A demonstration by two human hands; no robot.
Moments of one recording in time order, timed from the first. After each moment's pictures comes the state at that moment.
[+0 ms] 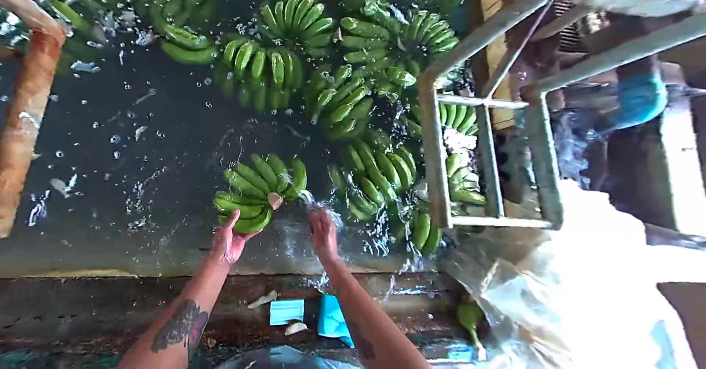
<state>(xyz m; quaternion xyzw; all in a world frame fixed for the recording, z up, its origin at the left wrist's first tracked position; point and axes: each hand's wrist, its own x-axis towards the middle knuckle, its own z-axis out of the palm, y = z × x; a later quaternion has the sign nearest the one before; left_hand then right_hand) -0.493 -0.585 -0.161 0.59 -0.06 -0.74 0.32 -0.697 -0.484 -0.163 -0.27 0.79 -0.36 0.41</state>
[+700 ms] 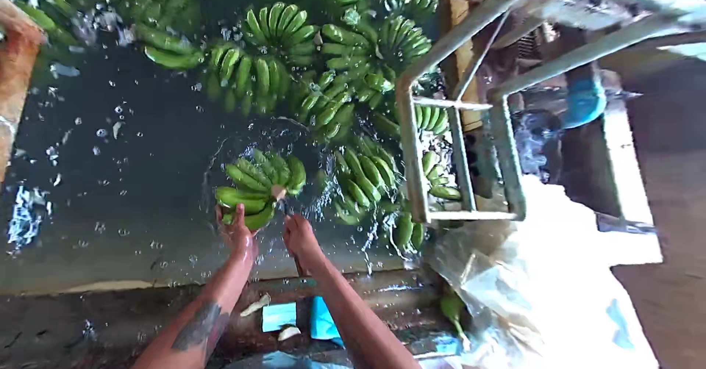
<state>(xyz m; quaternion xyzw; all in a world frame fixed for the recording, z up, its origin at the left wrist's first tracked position) -0.563 -0.570 -0.138 0.65 -0.13 -0.62 0.42 -0.679 -0.514 -0.099 -0.12 0.74 -0.29 0.60</state>
